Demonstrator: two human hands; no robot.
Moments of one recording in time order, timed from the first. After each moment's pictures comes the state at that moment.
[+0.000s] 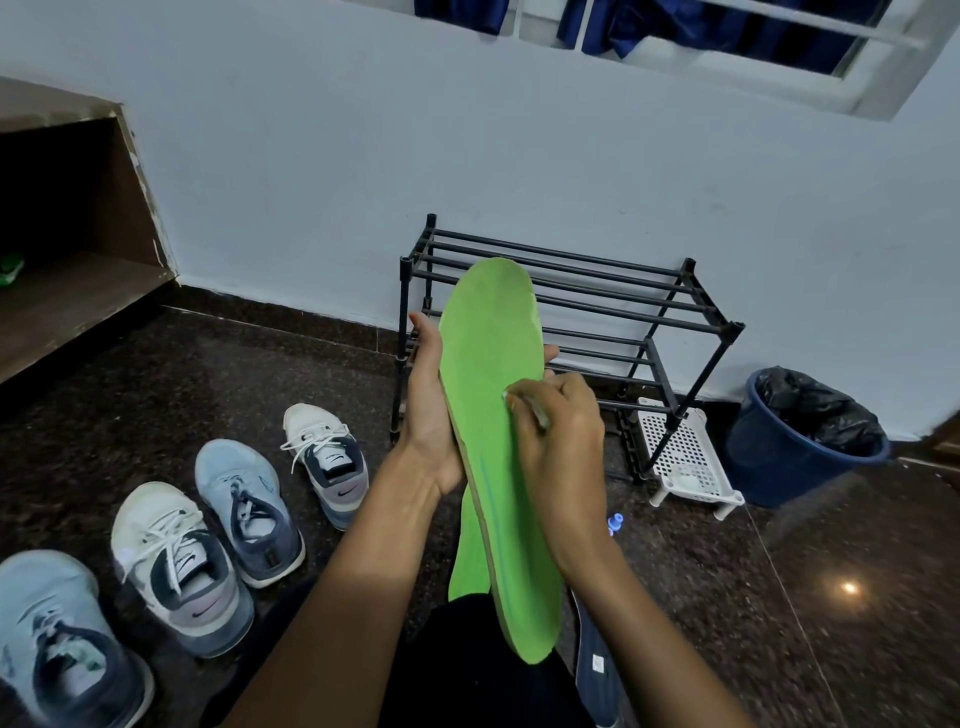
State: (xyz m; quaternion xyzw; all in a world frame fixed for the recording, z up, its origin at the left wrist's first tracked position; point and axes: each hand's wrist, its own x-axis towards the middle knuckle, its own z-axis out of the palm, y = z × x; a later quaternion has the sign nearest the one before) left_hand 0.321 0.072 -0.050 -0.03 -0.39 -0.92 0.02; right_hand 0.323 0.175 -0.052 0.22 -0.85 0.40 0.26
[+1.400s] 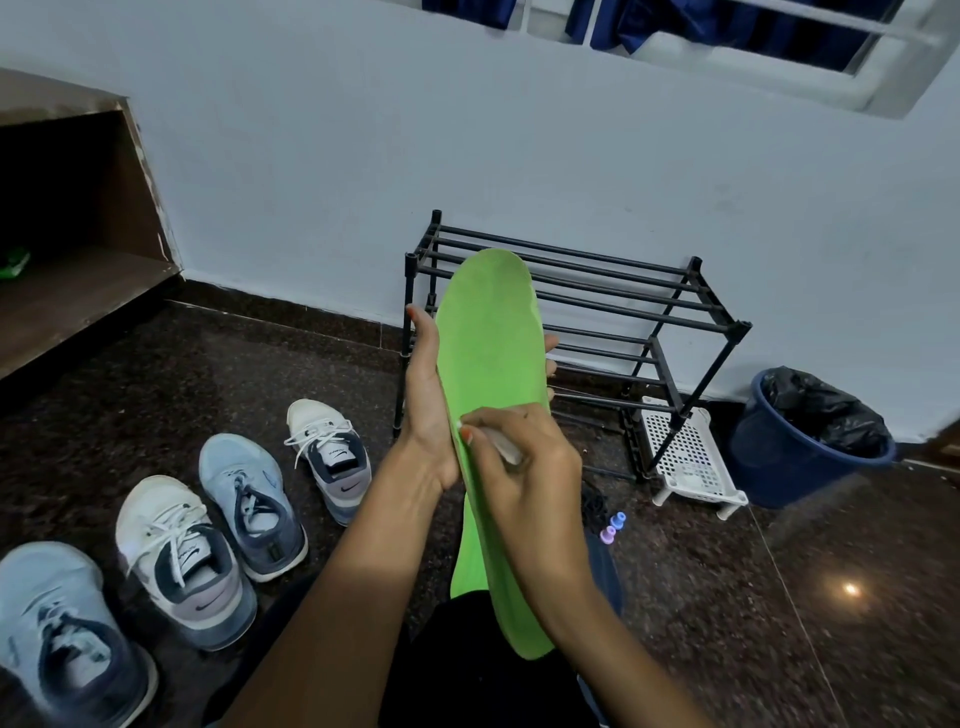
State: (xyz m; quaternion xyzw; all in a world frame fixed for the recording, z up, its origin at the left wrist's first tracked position) left_hand 0.321 0.070 -0.049 -0.03 -0.38 -0.92 0.03; right_hand 0.359 0.162 -0.053 0.27 -0.79 0.52 0.18
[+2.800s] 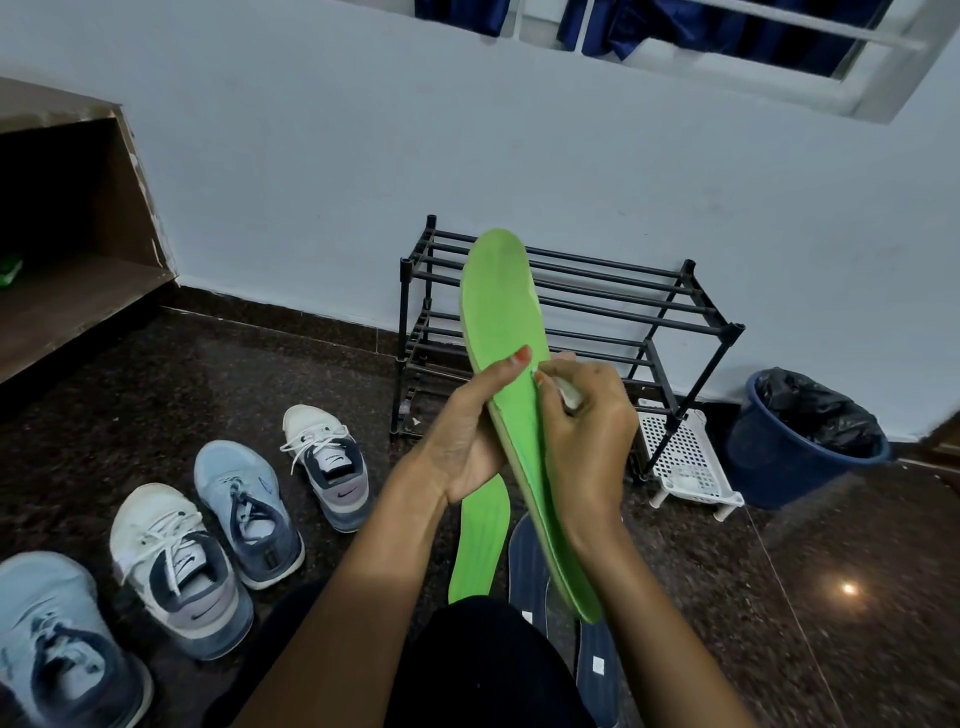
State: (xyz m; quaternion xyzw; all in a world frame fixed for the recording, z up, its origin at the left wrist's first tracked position) left_hand 0.325 0.082 -0.049 -0.06 -0.41 -0.91 -0.04; right_hand 0.316 0.178 -0.040 0.16 -0.80 0.50 0.29
